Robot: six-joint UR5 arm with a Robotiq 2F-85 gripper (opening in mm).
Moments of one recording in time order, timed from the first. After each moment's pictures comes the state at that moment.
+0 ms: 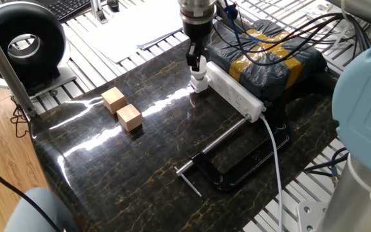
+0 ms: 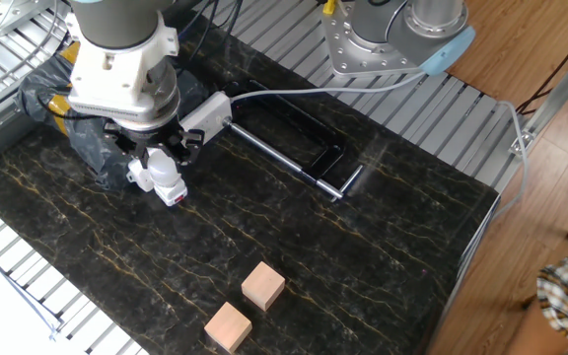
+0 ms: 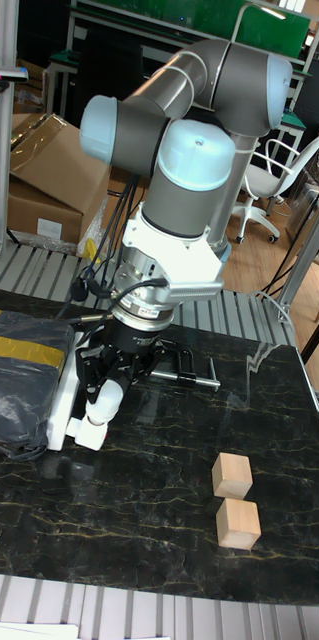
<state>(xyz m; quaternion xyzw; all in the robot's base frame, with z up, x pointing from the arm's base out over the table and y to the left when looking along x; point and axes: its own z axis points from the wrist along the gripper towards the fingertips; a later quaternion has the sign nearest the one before) 0.585 -0.045 0.117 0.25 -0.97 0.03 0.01</state>
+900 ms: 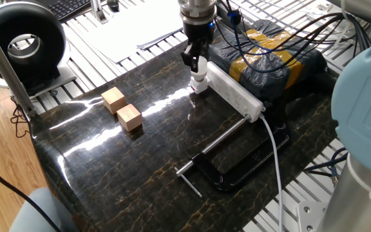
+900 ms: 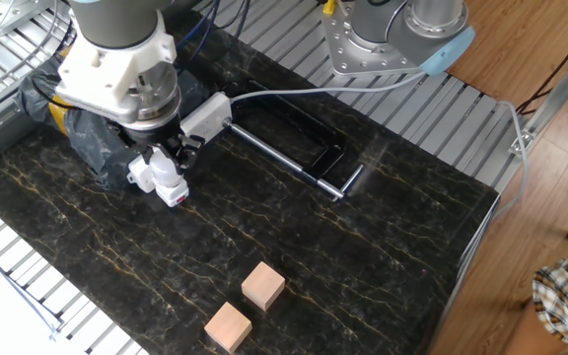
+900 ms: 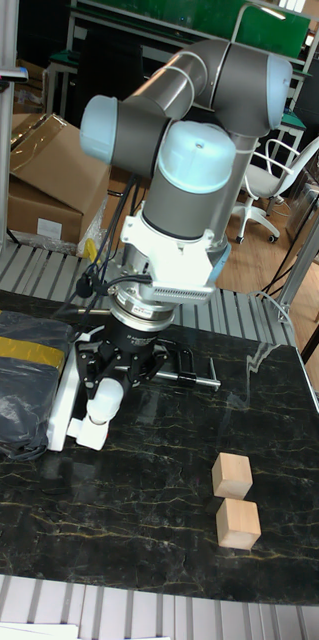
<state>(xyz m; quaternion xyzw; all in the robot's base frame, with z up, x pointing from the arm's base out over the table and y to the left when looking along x) 0.579 -0.045 0.116 0.12 -0.99 0.04 0.02</state>
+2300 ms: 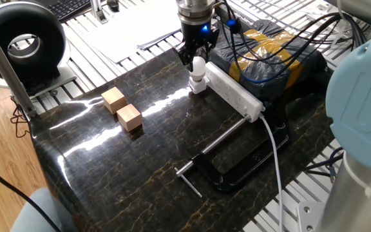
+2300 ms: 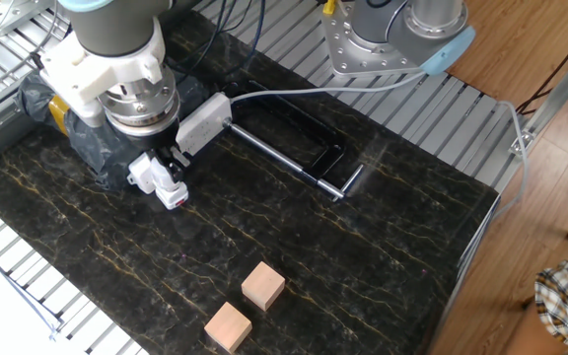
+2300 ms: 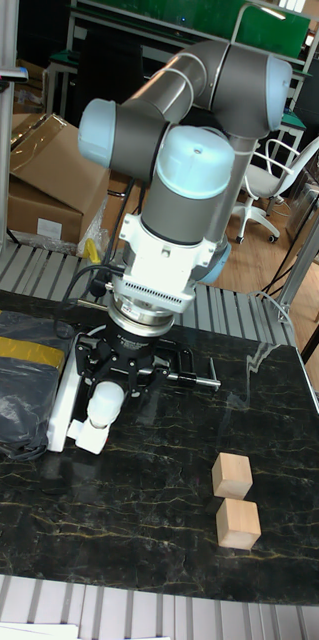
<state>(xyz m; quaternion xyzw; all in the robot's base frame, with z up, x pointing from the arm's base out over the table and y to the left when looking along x) 0.588 -0.043 0.111 -0.04 -1.00 0.03 0.01</state>
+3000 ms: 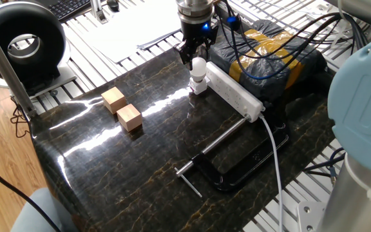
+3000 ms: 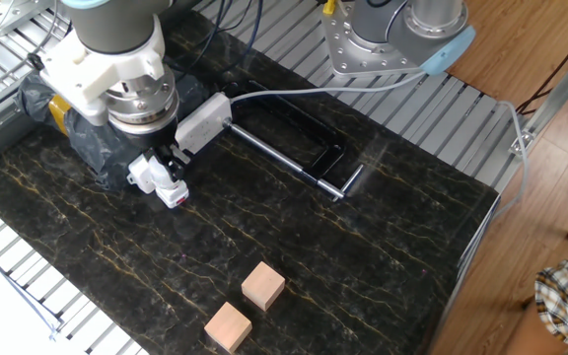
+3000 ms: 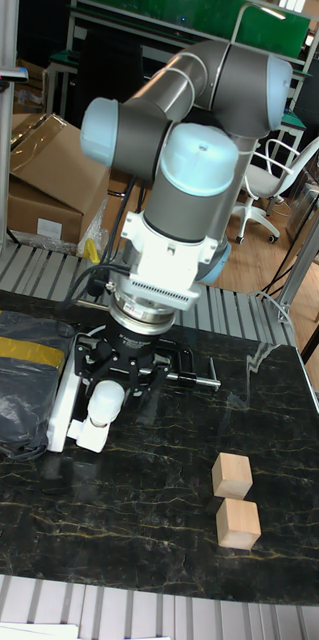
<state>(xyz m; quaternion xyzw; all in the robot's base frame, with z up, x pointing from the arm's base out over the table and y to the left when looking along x) 0.589 -0.049 0.117 0.01 -1.00 0.05 0.00</state>
